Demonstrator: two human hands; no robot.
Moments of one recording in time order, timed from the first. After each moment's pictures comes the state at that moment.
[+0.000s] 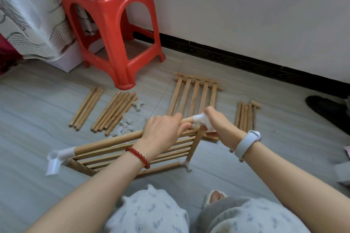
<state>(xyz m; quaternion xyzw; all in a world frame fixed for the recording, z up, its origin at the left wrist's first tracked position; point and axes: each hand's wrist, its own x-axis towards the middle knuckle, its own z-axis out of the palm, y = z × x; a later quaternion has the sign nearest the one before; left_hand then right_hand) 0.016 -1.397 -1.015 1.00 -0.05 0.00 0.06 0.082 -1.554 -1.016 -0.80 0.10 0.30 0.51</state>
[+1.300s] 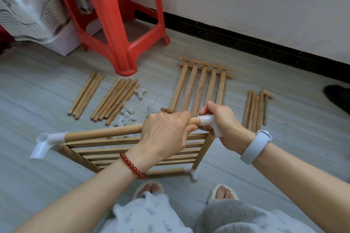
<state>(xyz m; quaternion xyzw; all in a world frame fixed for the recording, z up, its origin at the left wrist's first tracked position) 0.007 -1.395 -1.020 0.99 -0.08 0.05 0.07 0.078 -1.535 -1.027 -0.73 0.10 0.28 0.61</state>
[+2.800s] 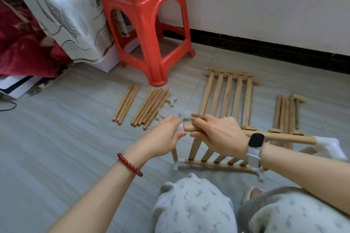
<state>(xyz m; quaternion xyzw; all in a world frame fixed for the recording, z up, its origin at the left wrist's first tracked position) -0.045 -1.311 -0.984 0.96 0.01 -0.13 0.26 0.024 -1.485 -1.011 -0.89 -0.45 0.00 0.05</state>
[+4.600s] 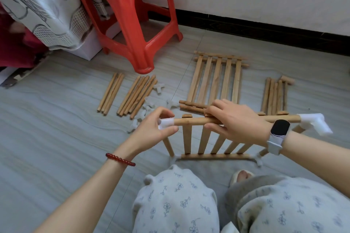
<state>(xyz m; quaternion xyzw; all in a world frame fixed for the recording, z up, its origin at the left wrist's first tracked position) -0.041 -1.322 -1.028 0.87 0.06 -0.10 0.47 0.050 -1.549 -1.015 -0.88 -0.46 0.09 0.07</state>
